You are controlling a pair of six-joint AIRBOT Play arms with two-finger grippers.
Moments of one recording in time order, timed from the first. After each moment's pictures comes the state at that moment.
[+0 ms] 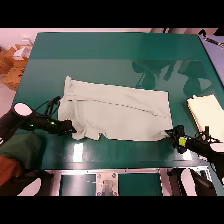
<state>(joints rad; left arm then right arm) -0.01 -1.05 0.59 0.86 -1.19 -1.26 -0.62 -0.63 0.12 -0.86 0.94 1.74</state>
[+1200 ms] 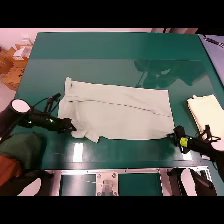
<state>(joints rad) -0.01 -1.05 0.65 0.87 -1.26 -1.23 -0.62 -0.63 0.16 -0.88 0.97 1.68</state>
